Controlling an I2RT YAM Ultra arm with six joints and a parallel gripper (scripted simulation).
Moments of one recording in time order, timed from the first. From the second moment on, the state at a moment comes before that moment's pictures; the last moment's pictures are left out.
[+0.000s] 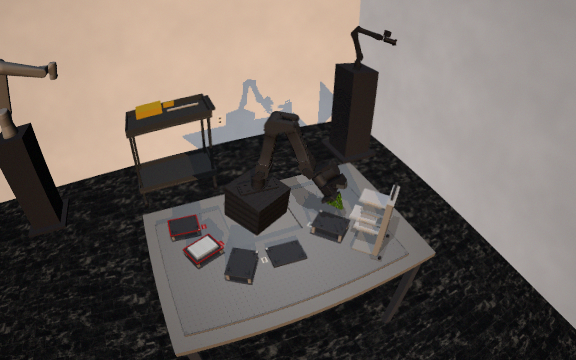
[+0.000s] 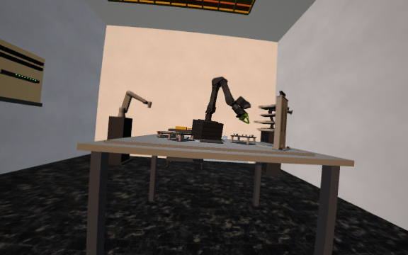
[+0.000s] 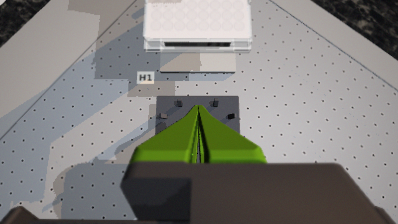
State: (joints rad) arm 0.86 1.65 0.61 0.36 0.17 0.10
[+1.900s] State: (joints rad) arm 0.84 1.75 0.75 0.32 0.16 0.09
